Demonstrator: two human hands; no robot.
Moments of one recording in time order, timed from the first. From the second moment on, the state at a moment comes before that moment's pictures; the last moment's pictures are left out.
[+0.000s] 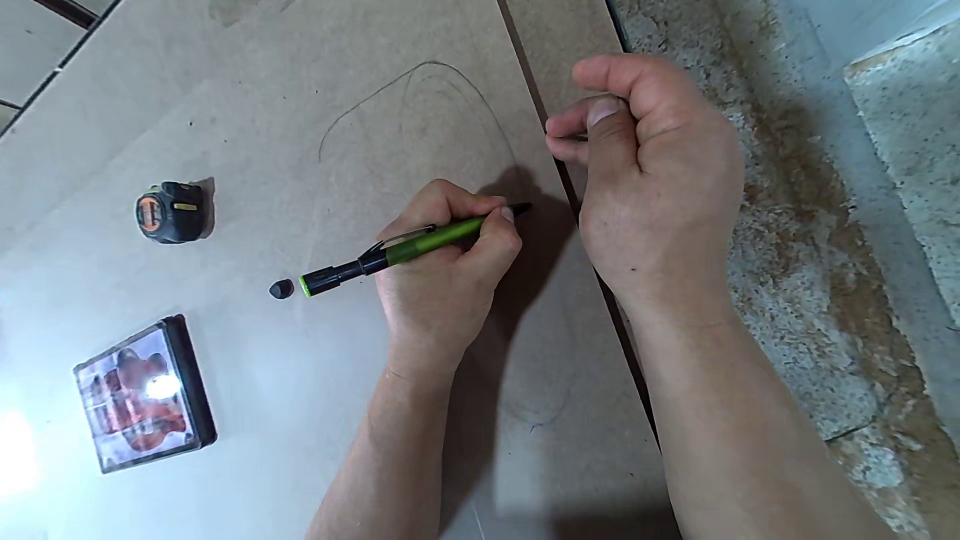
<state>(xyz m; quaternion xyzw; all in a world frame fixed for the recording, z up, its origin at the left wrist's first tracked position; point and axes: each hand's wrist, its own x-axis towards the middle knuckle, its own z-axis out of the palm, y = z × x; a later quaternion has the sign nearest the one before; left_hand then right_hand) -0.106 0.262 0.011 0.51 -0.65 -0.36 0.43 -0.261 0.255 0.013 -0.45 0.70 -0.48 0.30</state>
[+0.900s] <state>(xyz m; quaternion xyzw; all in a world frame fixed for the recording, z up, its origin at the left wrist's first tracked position) -0.071 0.301 0.022 0.42 -0.58 -0.51 0.48 -0.261 0.251 0.009 -0.45 0.68 -0.50 0.29</state>
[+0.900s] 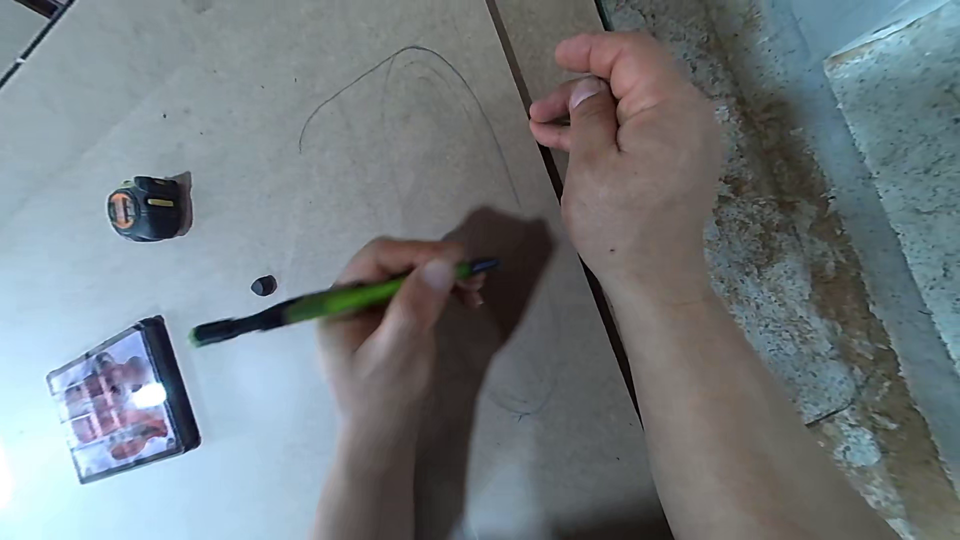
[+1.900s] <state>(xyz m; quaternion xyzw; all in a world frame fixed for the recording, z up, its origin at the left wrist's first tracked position) 0.017 0.370 0.058 0.36 -0.33 -0.67 0.57 -0.260 0.255 0.010 -0.45 0.68 -0.50 0.28</state>
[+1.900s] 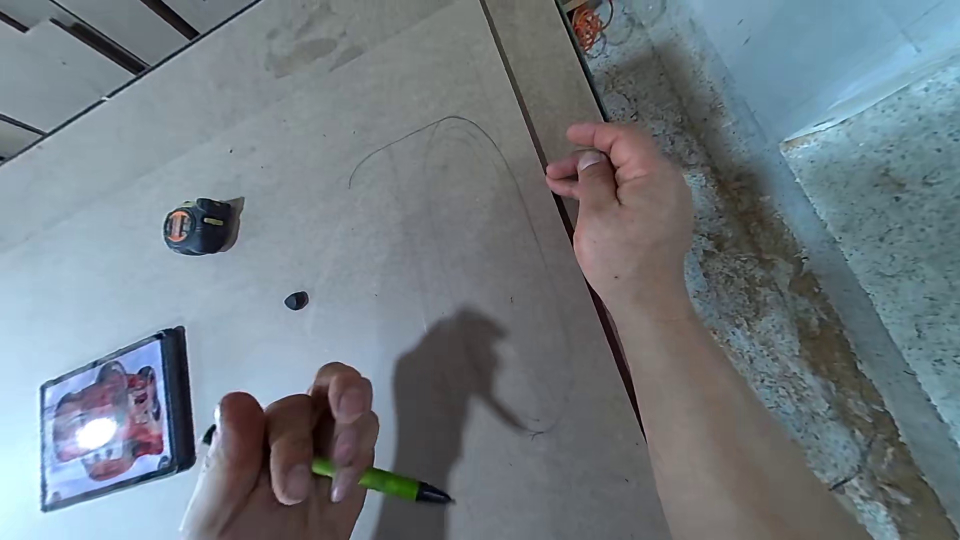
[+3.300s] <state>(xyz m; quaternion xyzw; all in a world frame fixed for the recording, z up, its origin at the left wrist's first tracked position) -0.099 0.275 0.012 0.48 -0.62 -0.42 0.45 -0.263 0.251 0.010 -0.47 0.70 -0.47 0.28</state>
